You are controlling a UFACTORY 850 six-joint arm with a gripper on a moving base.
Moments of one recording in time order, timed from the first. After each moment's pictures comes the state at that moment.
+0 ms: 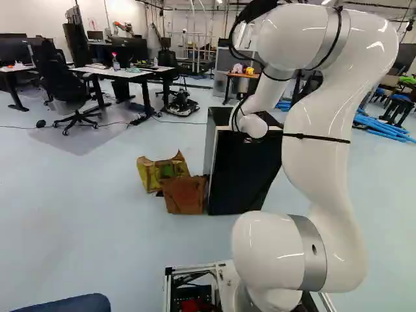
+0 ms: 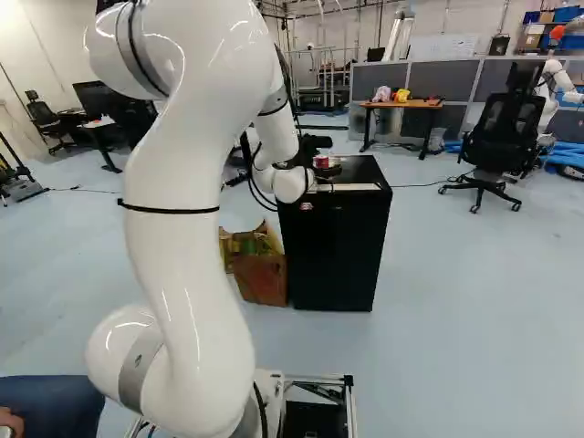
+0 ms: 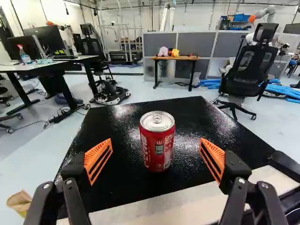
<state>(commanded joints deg) -12.8 -27.9 -52.6 0.9 53.8 0.0</state>
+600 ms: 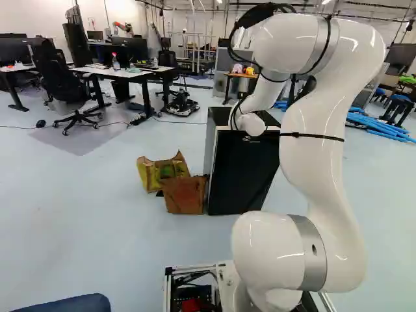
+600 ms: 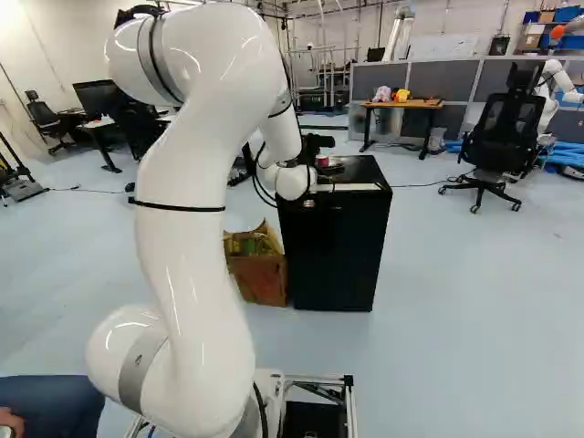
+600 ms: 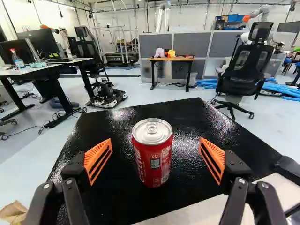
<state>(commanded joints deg) -12.8 -31.3 -57.0 3.0 53.1 0.0</state>
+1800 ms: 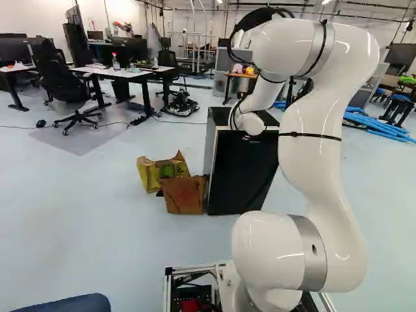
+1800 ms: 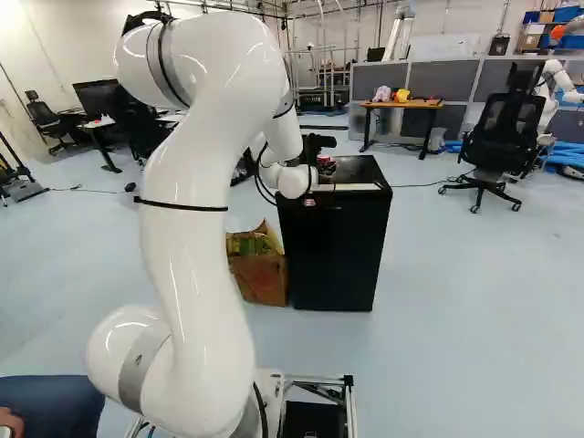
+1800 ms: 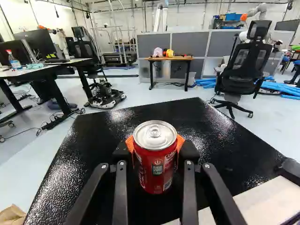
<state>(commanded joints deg) -12.8 -32.3 -58.4 3.4 52.7 0.0</state>
